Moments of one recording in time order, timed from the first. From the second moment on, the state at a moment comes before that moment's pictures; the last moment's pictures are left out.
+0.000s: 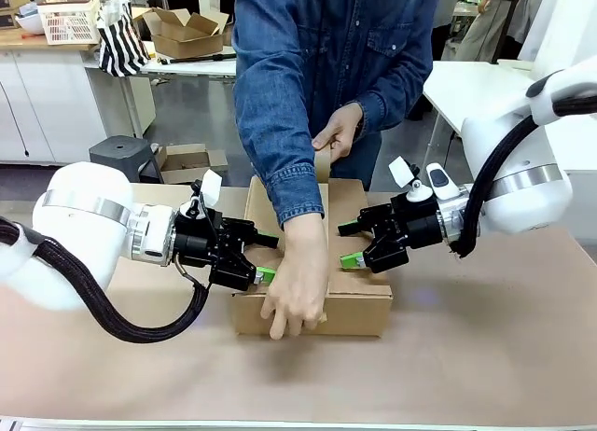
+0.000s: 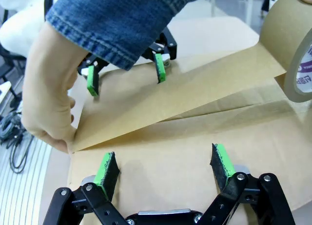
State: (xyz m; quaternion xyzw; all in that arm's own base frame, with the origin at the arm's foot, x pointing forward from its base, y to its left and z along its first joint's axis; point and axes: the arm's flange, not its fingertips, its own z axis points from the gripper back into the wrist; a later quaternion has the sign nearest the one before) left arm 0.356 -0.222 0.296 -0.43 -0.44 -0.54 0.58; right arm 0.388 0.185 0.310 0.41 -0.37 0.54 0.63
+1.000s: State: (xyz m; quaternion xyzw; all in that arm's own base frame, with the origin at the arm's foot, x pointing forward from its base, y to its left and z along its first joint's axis) left arm 0.356 -0.222 0.296 -0.43 -0.44 -0.54 0.58; right arm 0.388 0.185 0.310 0.41 -0.37 0.54 0.63
